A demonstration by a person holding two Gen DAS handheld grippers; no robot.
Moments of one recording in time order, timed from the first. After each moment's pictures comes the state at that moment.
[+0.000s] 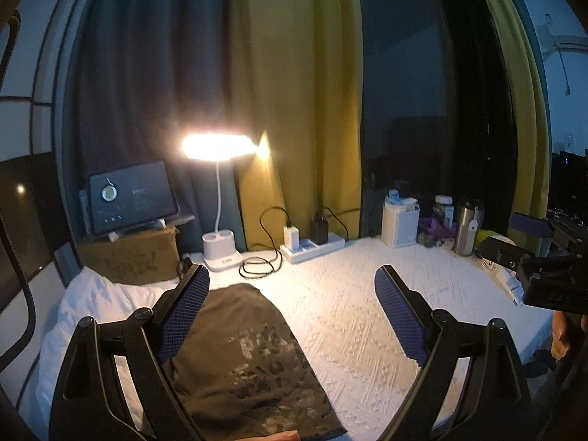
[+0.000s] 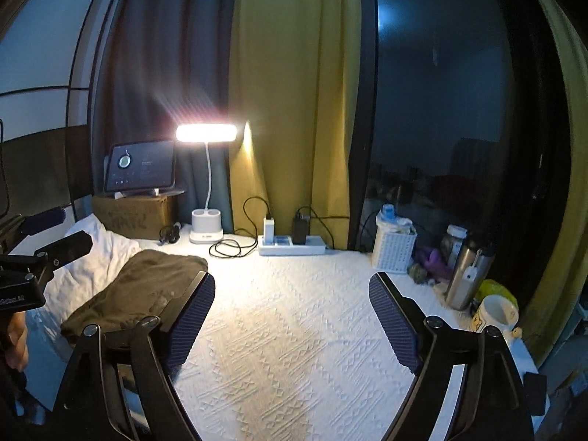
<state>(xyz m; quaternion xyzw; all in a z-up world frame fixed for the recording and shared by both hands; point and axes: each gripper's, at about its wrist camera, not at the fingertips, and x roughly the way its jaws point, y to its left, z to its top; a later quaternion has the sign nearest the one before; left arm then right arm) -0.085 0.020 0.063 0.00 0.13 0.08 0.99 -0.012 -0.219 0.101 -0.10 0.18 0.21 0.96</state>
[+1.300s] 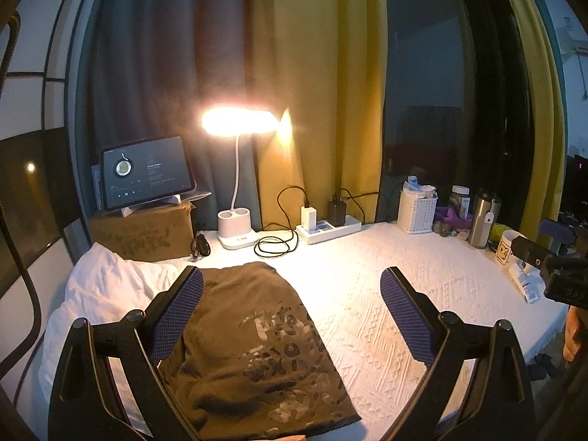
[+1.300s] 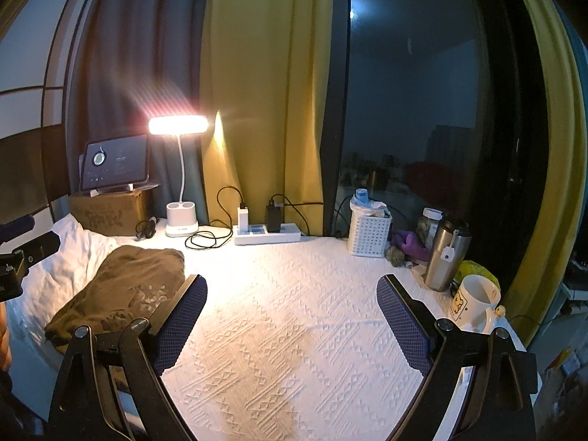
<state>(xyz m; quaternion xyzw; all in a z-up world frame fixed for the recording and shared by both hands) -0.083 0.038 0.050 -0.02 0.17 0.10 0.98 -0.004 -0.235 0.088 -0.09 0.20 0.16 0.96</state>
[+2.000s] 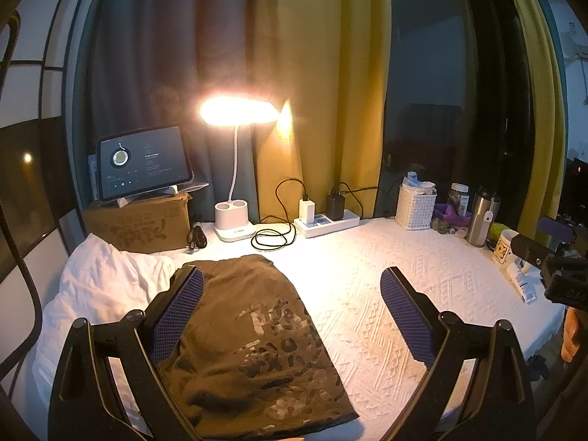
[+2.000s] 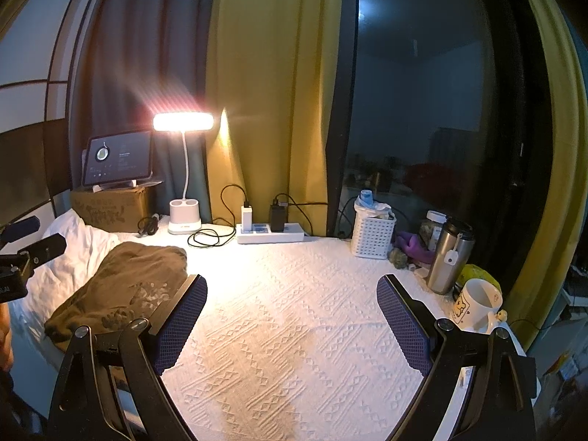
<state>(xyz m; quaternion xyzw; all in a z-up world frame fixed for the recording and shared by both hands) -0.078 0.042 0.044 -0.03 0.18 0.10 0.98 -0.005 -0.230 0.087 -0.10 0.20 0.17 0.96</state>
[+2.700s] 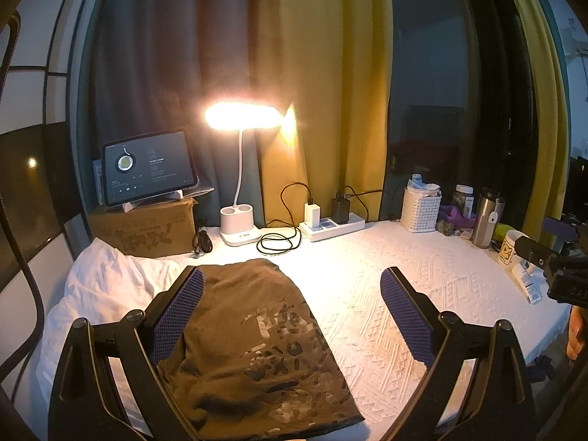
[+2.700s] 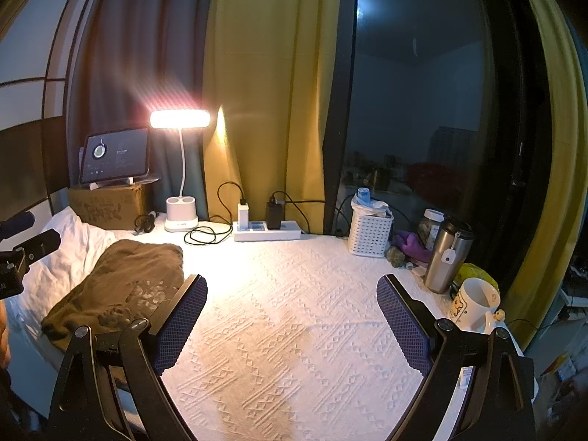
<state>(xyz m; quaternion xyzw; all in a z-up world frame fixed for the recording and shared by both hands) -0.079 0.042 0.043 -0.02 0.17 0.11 0.98 -0.001 -0.233 0.085 -0.10 0.21 0.16 0.96</state>
